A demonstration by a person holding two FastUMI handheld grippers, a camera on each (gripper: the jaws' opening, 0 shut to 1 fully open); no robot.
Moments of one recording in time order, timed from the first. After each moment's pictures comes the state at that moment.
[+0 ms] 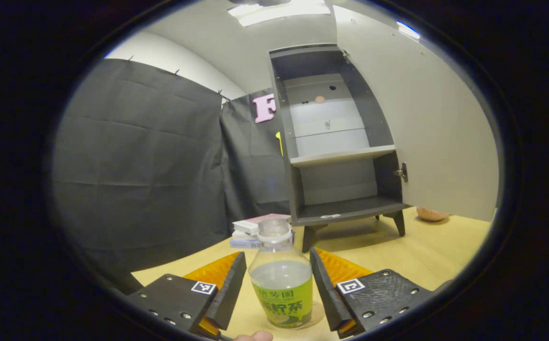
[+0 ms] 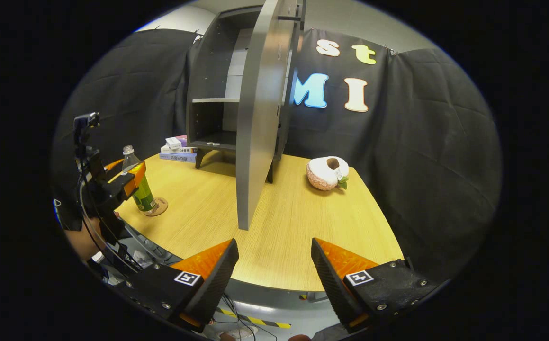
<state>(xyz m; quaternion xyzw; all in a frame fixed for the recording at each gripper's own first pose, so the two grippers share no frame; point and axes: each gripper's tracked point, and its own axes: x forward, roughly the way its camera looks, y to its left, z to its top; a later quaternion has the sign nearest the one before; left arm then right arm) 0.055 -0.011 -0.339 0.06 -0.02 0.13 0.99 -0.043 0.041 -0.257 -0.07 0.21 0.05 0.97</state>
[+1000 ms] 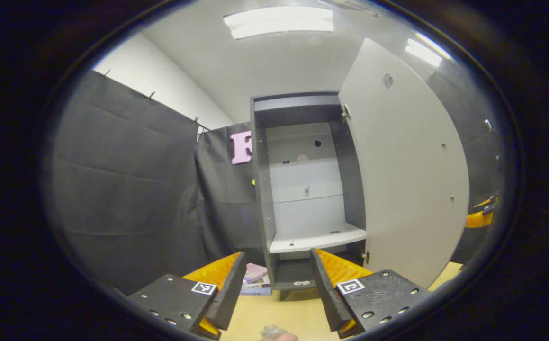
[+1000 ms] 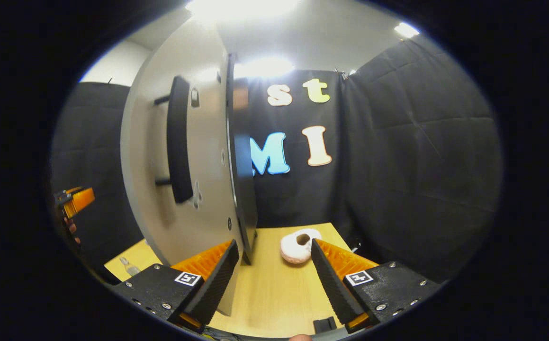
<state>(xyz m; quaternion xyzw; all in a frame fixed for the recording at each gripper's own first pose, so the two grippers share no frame) 0.064 -0.046 -0.254 0.04 -0.05 0.04 1.00 0.039 -0.022 -0.027 0.07 0.03 0.00 1.00</state>
